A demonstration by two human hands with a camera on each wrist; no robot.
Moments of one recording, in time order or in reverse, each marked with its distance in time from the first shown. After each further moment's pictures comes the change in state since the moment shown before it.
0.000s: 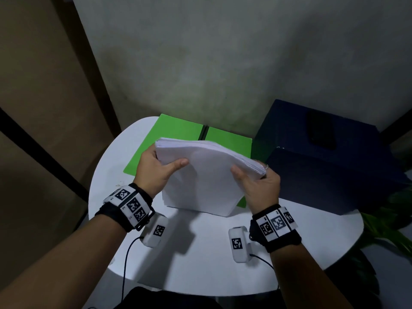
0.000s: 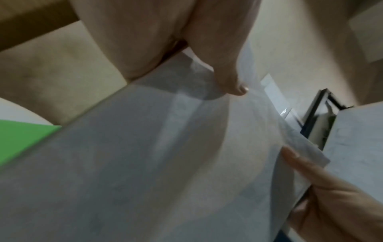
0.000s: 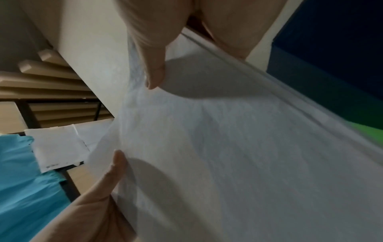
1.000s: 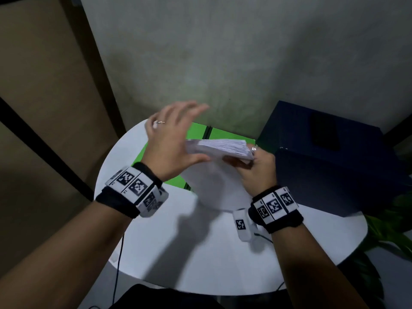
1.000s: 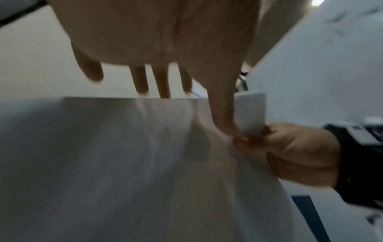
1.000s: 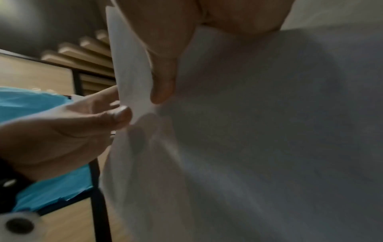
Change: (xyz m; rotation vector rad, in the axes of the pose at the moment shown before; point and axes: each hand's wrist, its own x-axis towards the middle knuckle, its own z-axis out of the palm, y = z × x) left_hand 0.006 0.089 0.014 1.015 -0.045 0.486; right_hand 0.022 -0.024 0.023 -0.299 -0.128 -0.212
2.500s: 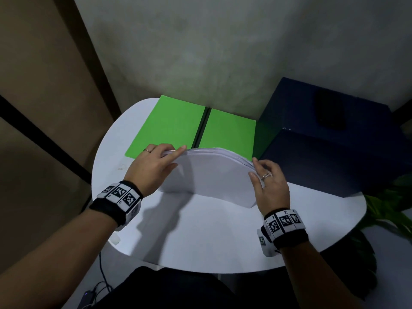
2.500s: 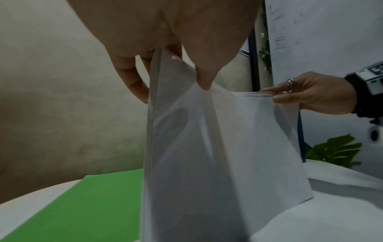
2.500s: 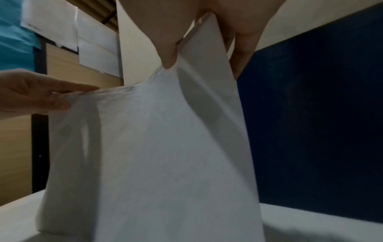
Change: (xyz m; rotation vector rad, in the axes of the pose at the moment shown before) left_hand -0.084 -0.082 0.069 0.115 -0.189 0.187; right_hand -0.070 0.092 -0.042 -0.591 0.021 -0.065
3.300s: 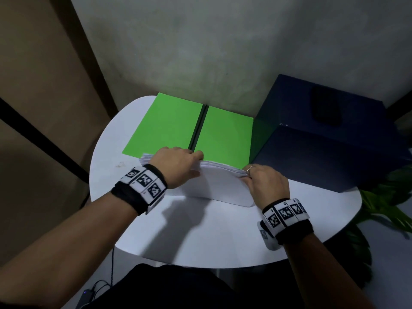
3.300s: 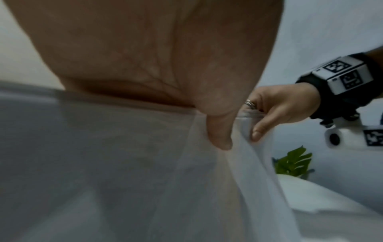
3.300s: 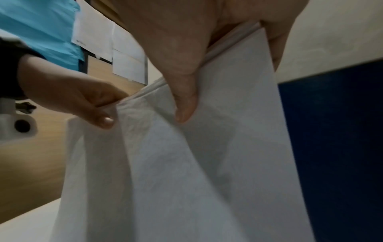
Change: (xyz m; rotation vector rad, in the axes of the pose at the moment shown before) left_hand 0.047 0.056 -0.016 0.155 -0.470 0.051; right_hand 0.017 -0.050 -0.030 -0.540 -0.444 -0.017
